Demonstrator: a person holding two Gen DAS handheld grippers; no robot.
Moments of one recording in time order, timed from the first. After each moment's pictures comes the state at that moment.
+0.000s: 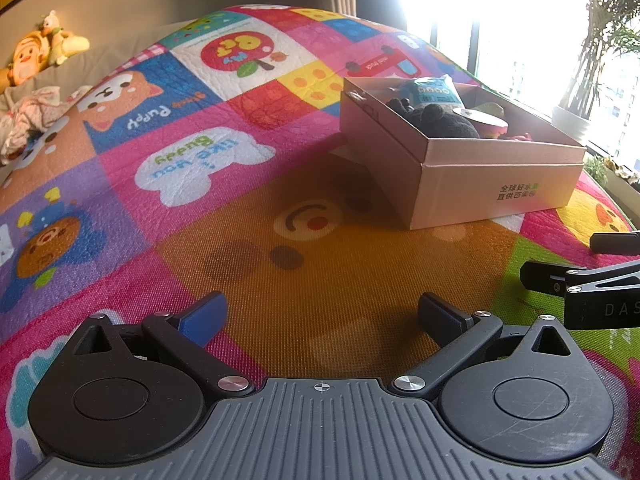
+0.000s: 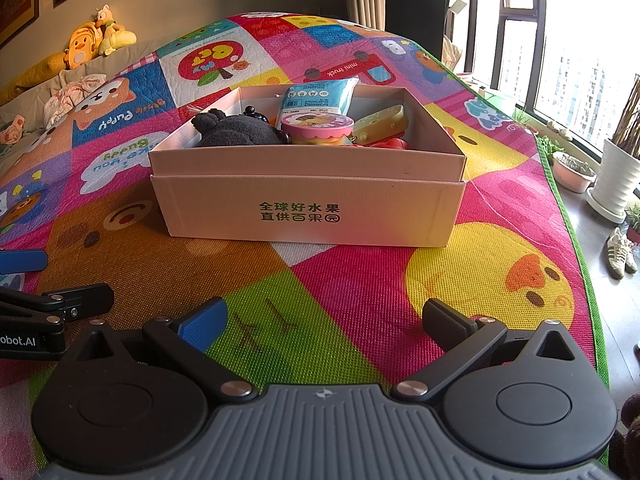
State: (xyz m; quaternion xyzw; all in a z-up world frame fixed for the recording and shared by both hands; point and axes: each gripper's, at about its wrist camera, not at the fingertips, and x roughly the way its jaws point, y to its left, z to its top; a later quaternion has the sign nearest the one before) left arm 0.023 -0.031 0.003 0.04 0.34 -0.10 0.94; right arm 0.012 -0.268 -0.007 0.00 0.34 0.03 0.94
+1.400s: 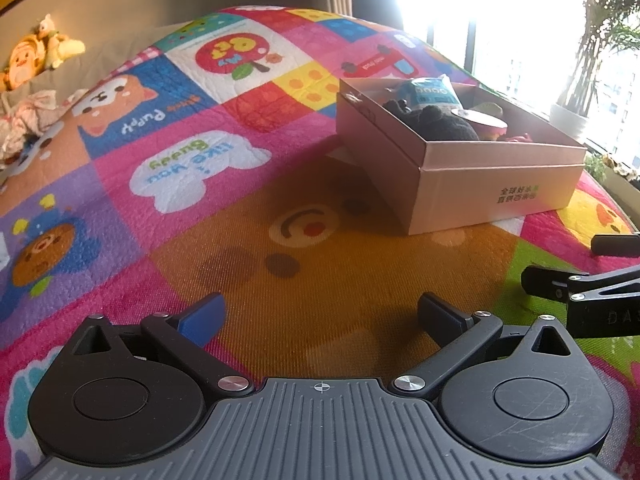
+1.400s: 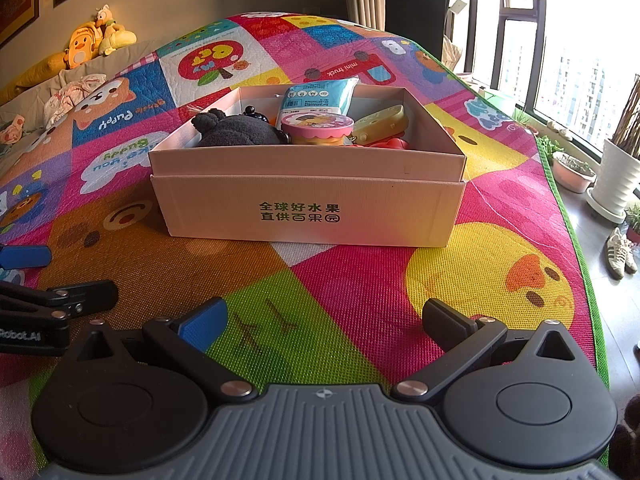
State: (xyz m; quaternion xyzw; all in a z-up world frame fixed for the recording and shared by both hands) left arm 0.028 -0.034 0.002 0.05 0.34 -0.10 0.94; right arm 0.012 -0.268 -0.008 0.00 0.34 0.03 0.94
